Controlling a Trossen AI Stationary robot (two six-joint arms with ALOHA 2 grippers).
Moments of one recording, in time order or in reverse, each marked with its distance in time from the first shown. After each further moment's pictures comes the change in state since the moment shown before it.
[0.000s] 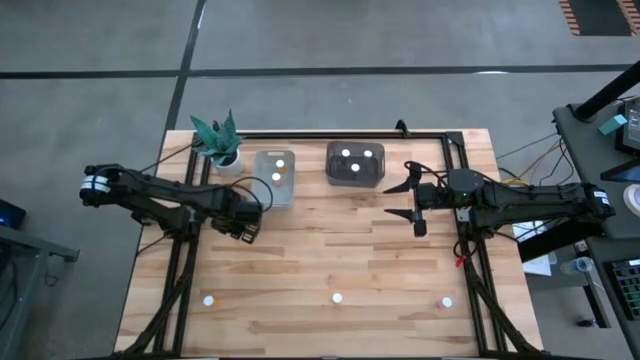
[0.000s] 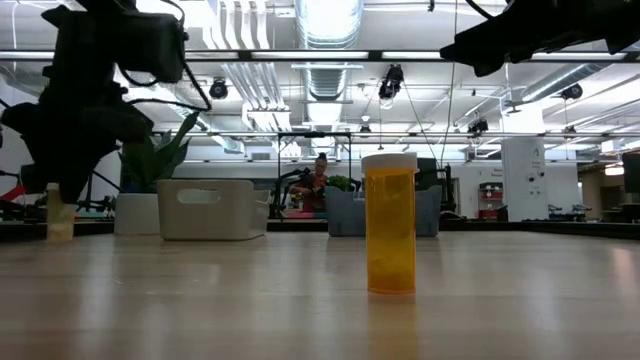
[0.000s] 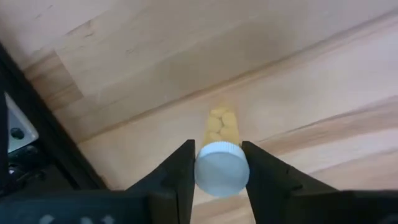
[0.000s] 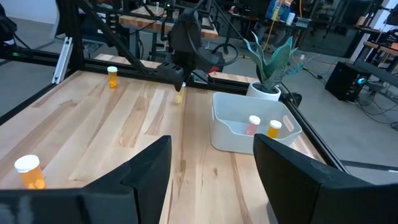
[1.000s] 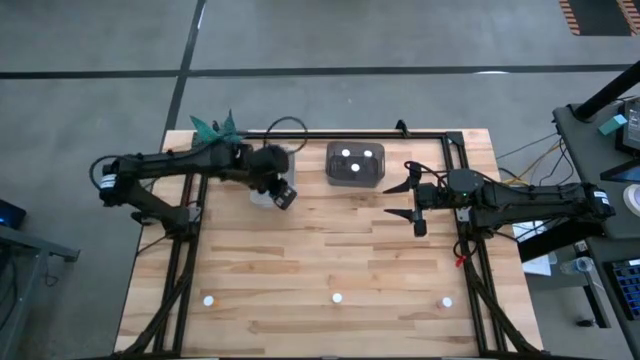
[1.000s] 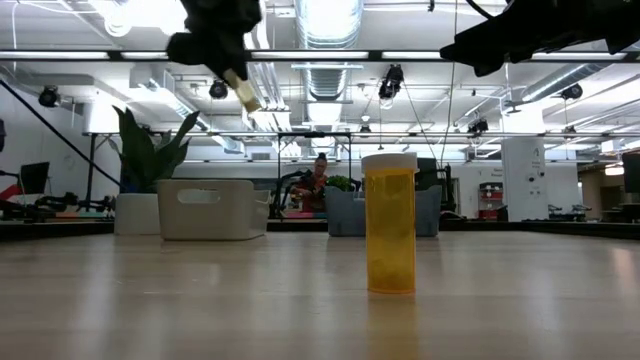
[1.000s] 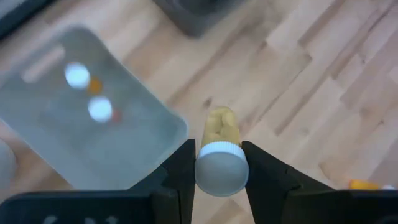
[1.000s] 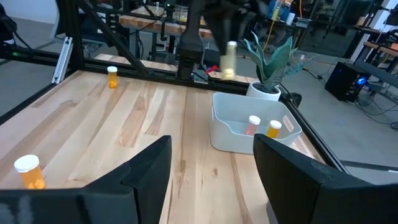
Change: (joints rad) left arm 0.171 0.174 0.702 0.004 -0.152 0.563; right arm 0.000 0.000 0.000 0.000 0.000 -0.001
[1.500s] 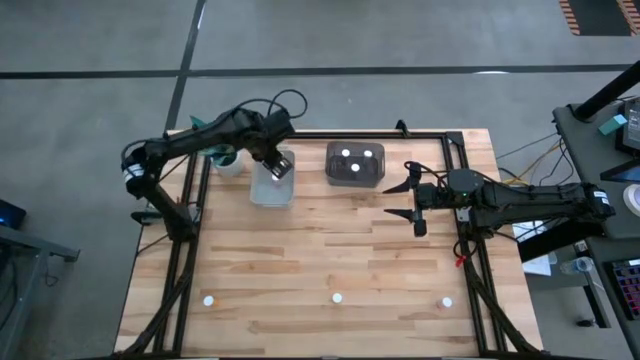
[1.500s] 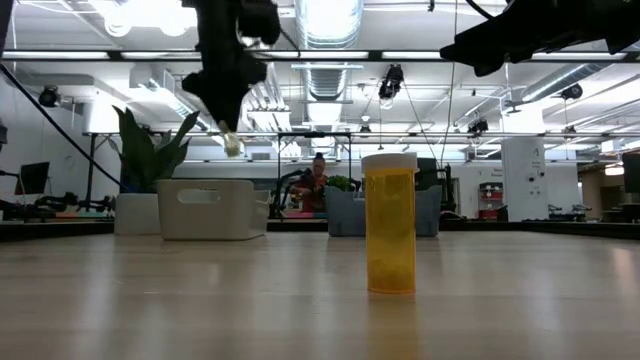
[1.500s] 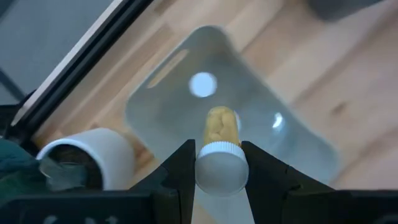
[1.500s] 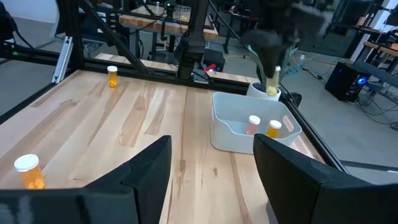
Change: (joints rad) left arm 0.326 0.182 0.081 -0.148 -0.053 0.312; right arm 0.000 0.000 0.000 -0.001 0.000 -0.002
